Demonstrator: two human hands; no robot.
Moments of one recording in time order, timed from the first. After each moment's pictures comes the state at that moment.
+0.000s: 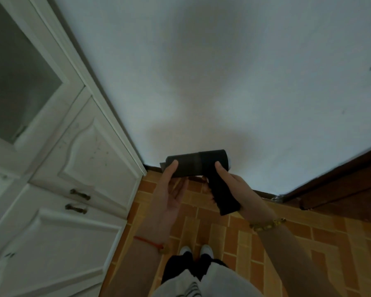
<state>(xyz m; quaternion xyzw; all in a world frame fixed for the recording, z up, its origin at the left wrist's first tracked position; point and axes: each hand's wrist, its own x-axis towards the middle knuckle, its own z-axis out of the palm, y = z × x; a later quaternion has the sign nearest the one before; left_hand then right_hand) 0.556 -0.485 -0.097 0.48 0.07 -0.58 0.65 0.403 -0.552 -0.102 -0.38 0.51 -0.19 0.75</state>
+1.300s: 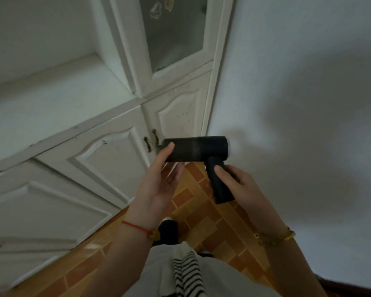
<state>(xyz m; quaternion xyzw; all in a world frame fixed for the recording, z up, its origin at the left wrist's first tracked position) 0.590 -0.343 -0.056 0.42 0.22 -0.34 0.81 0.478 -0.485 -0.066 -0.67 0.29 -0.01 0.69</state>
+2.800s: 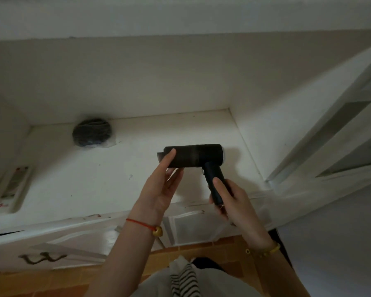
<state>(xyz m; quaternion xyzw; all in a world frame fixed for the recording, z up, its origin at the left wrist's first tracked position) 0.917 -0.151 -0.044 0.40 0.28 -0.12 0.86 0.872 -0.322 -0.079 -0.74 0.11 0.11 0.65</state>
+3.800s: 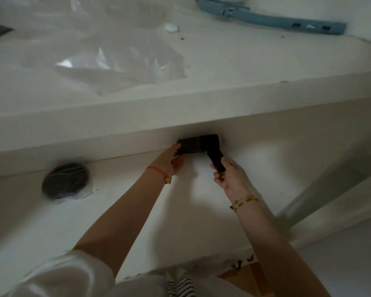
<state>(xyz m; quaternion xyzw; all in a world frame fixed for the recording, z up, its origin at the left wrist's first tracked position) 1.156 -0.206 -0.080 0.47 0.28 -0.20 0.81 1.077 -0.372 -0.088 -0.49 0.28 0.02 0.82</state>
